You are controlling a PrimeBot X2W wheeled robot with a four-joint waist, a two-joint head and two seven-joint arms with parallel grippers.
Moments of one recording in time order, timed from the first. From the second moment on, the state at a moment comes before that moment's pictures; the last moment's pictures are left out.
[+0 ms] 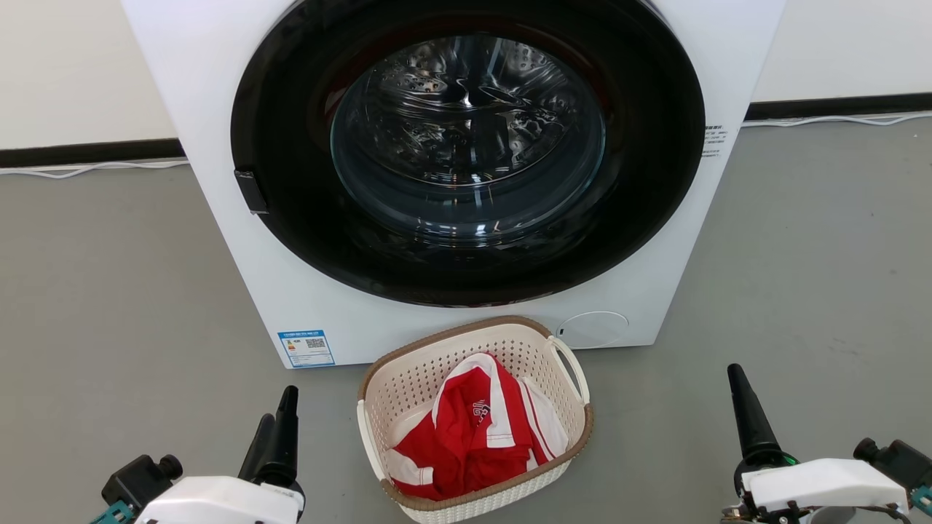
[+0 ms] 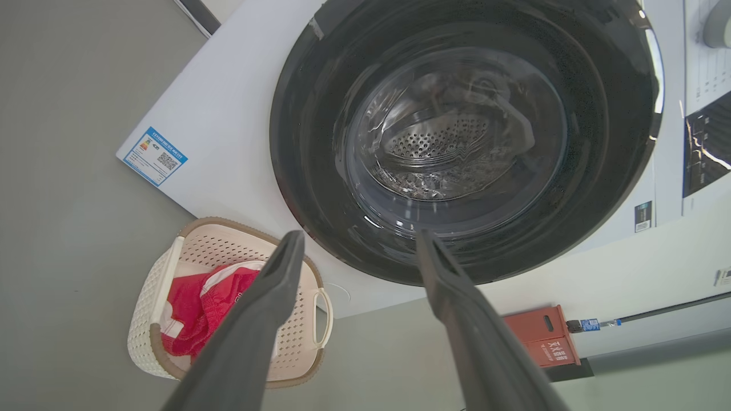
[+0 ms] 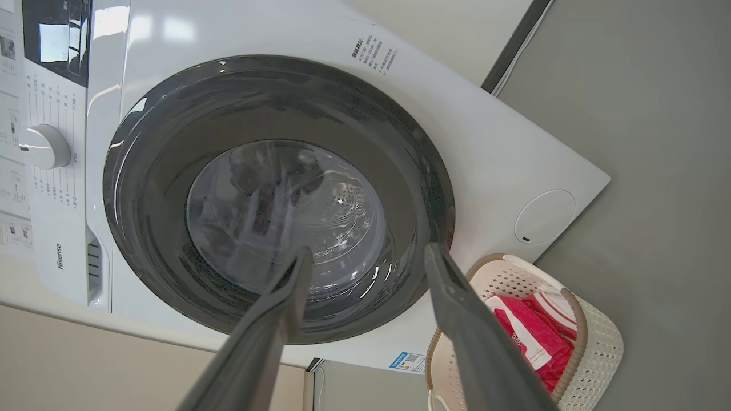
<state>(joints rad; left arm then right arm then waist) 0.03 0.03 -0.02 0.16 -1.04 -0.01 -0.02 0.00 -0.03 -0.06 0.22 1.09 0.12 -0.02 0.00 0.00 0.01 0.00</state>
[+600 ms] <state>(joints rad) 0.06 0.05 -0.08 0.12 -0.78 0.05 -0.07 0.00 -0.03 -0.03 0.18 0.85 0.12 -0.07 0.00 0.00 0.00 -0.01</state>
